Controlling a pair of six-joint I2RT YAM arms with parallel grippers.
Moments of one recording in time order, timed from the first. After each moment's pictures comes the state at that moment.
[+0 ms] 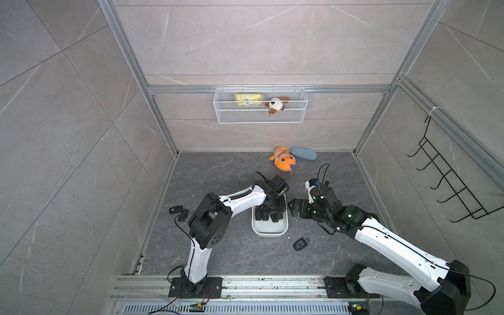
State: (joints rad) left arm -0.83 2.02 1.52 -0.69 0.18 -0.82; right arm 0.68 1.11 0.91 -0.57 0.09 0.61
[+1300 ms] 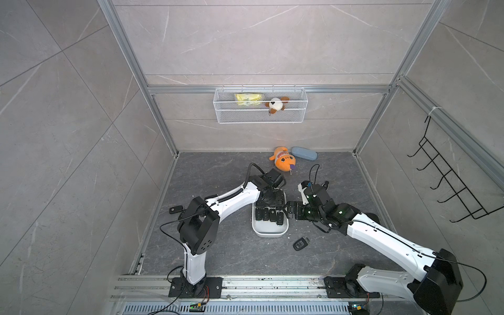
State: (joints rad) left arm -0.80 1.87 1.52 -0.78 0.03 -0.77; right arm 0.68 1.21 0.91 -0.52 -0.02 0.60
